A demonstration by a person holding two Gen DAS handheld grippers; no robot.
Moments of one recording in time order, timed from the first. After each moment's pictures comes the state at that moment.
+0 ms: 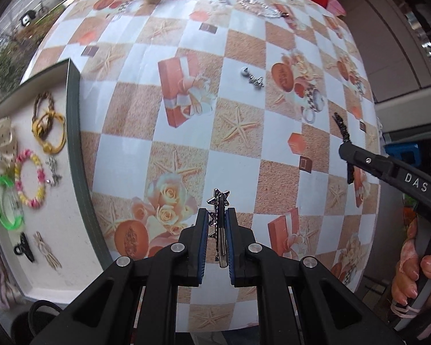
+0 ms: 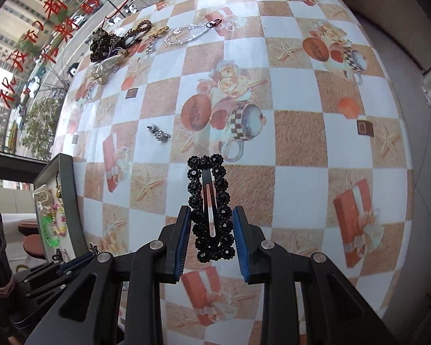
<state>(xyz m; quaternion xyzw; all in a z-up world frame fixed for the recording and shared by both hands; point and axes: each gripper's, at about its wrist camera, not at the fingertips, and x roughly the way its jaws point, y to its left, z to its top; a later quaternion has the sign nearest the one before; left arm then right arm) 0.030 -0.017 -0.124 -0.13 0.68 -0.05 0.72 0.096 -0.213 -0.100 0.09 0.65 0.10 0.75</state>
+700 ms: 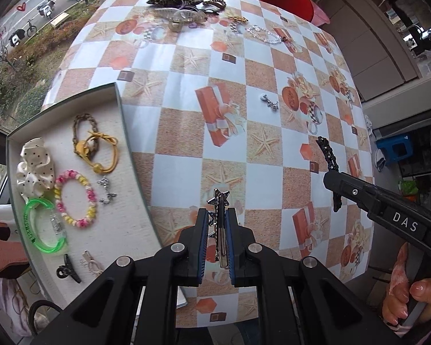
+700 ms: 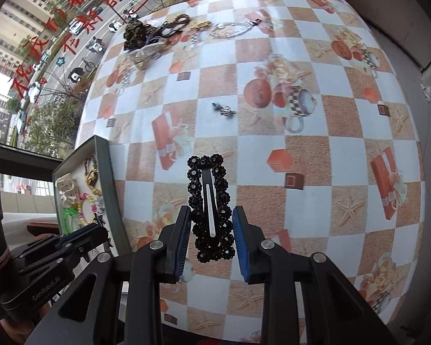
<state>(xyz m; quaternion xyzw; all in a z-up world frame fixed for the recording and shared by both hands) 0.013 0.058 -0.090 -0.12 0.65 -0.08 0.75 0.050 -0.125 -0.070 0.08 0.64 0.11 0.76</state>
